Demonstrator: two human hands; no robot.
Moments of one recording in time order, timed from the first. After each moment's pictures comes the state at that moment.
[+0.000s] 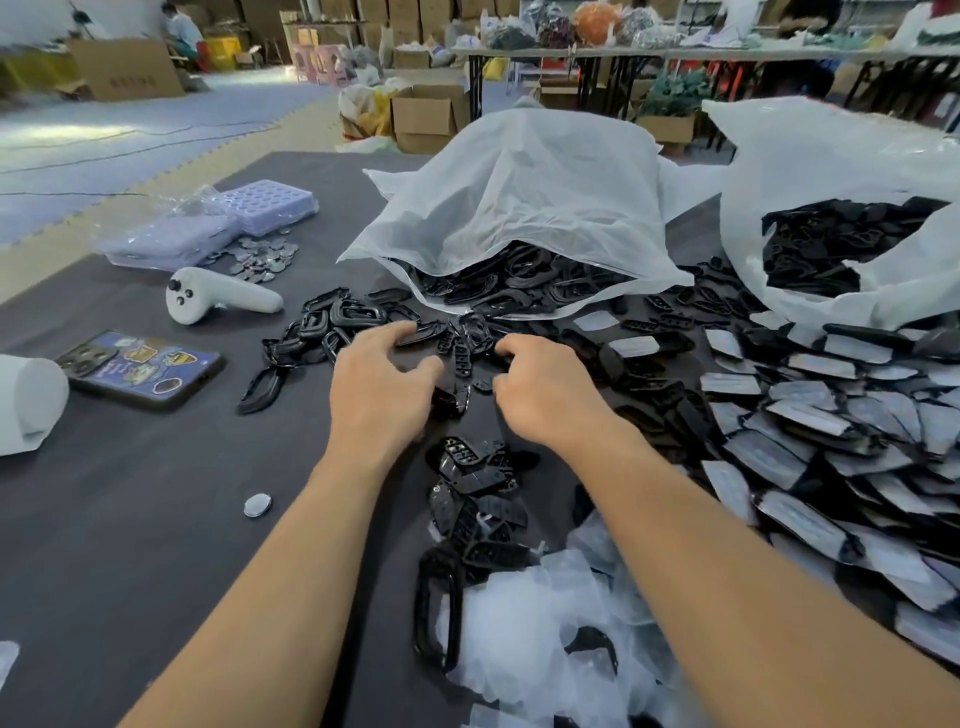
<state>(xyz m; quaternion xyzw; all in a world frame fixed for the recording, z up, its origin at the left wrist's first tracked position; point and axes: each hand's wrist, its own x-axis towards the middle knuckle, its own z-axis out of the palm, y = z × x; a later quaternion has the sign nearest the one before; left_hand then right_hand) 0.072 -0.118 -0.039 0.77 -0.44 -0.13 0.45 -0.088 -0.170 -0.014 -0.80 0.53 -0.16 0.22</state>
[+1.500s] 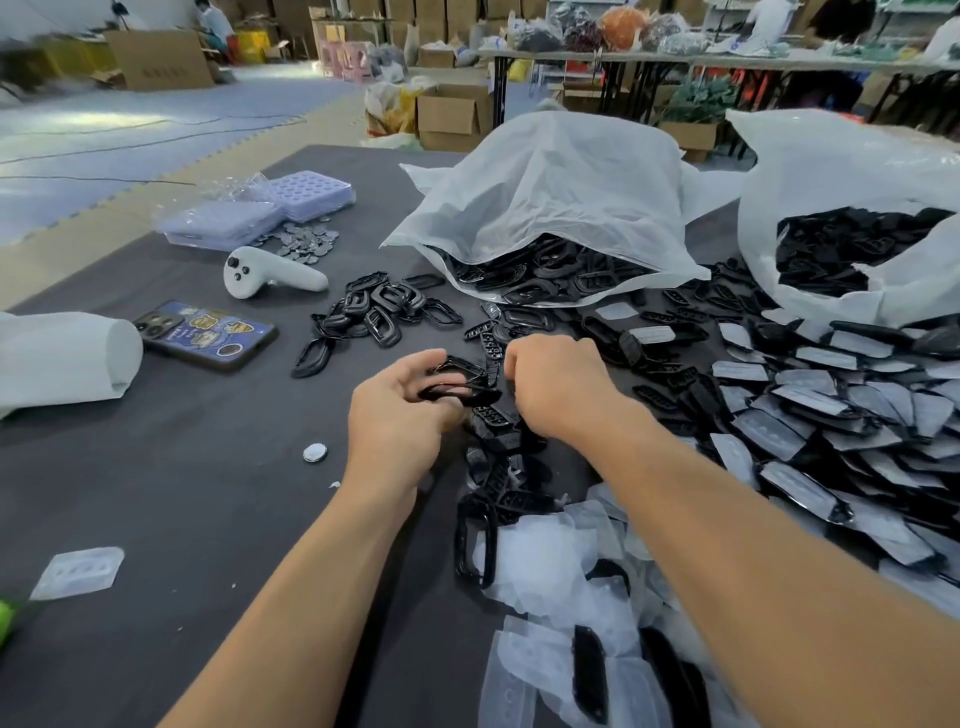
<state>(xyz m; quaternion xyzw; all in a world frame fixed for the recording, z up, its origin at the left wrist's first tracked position) 0.051 -0.043 -0.041 0.62 -0.30 -0.34 0.64 -0.078 -0.136 -0.001 -0.87 0.48 -0.04 0.03</state>
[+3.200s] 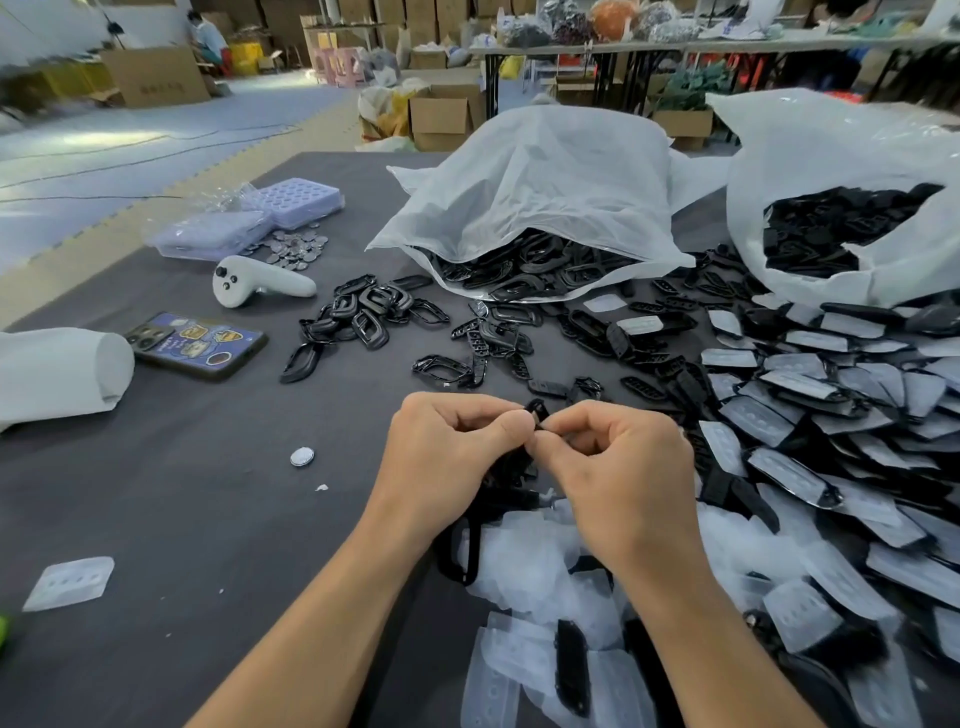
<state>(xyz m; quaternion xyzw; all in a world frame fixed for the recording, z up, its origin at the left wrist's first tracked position) 0.011 -0.017 -0.026 0.59 -0.50 -0.33 0.54 -0.147 -0.038 -0.017 -0.67 0.50 -0.44 0.32</state>
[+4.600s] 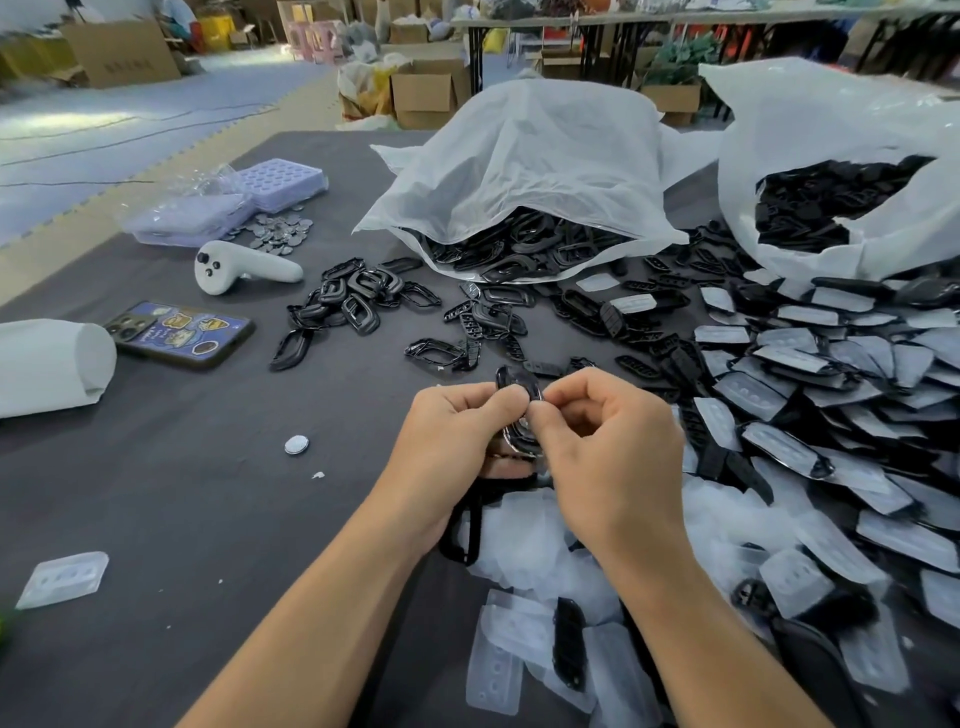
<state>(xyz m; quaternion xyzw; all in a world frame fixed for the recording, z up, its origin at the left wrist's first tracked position) 0.001 -0.018 -0.022 0.55 -0.39 -0.51 0.54 -0.135 -0.035 -0.016 -0.64 0.53 -0.46 0.30</state>
